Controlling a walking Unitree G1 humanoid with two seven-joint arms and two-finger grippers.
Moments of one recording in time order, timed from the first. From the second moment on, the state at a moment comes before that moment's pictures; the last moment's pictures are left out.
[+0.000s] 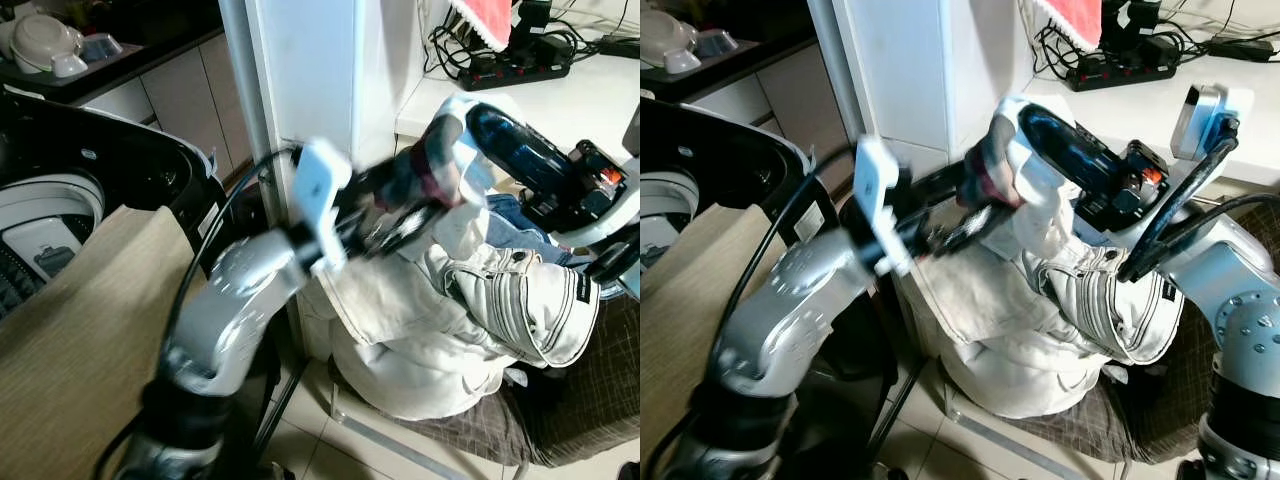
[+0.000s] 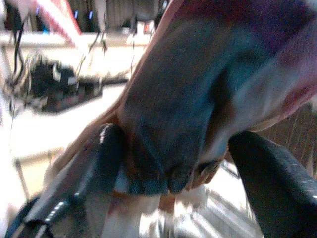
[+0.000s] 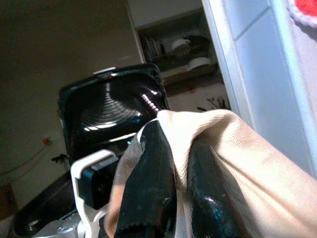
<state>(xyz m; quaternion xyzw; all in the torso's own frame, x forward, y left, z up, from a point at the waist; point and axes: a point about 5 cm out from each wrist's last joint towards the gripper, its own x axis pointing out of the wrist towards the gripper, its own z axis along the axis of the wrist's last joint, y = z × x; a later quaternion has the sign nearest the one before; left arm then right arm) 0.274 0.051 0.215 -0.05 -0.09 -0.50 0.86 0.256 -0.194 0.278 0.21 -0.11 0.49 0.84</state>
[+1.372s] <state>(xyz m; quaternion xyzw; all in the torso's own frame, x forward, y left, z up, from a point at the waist) 0.292 0.090 0.233 -0.16 -0.06 -0.51 0.84 0.254 -0.201 0.246 0.18 -0.03 0.47 0.86</state>
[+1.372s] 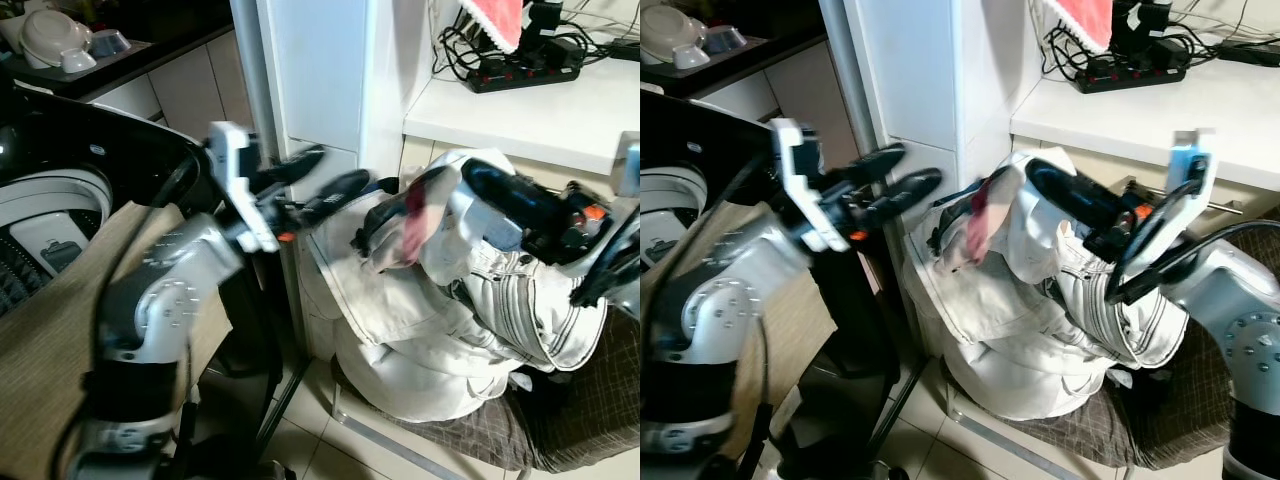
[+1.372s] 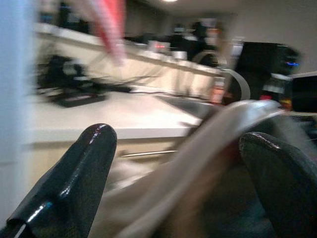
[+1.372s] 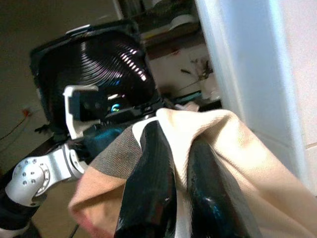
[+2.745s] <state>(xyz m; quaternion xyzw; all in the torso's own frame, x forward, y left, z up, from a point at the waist) 0.280 0.047 0.215 -0.14 -0.01 -0.56 0.82 0.255 -0.191 0.243 0.15 -0.02 0.49 0.86</state>
